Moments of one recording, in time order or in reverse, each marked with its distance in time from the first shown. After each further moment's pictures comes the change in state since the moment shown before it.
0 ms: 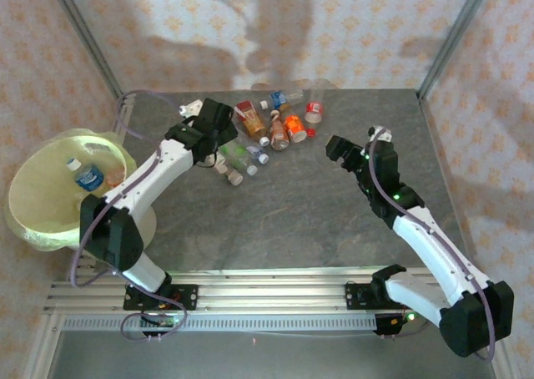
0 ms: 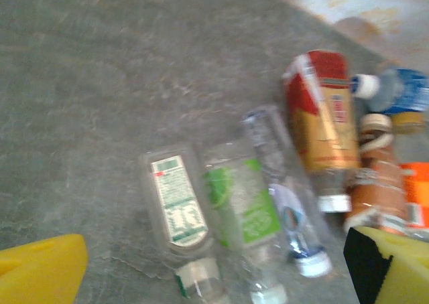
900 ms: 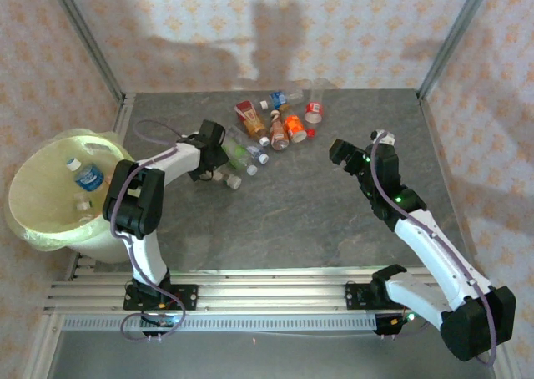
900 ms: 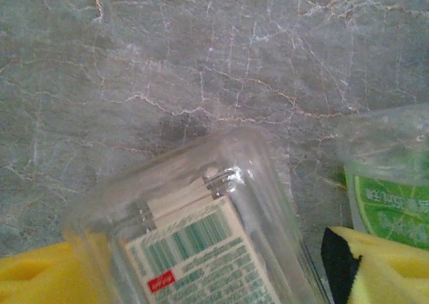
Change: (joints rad) left arm 0.135 0.256 -0.193 0.220 0.177 -0.007; right arm 0.000 -0.022 -0.008 -0.057 0.045 0.004
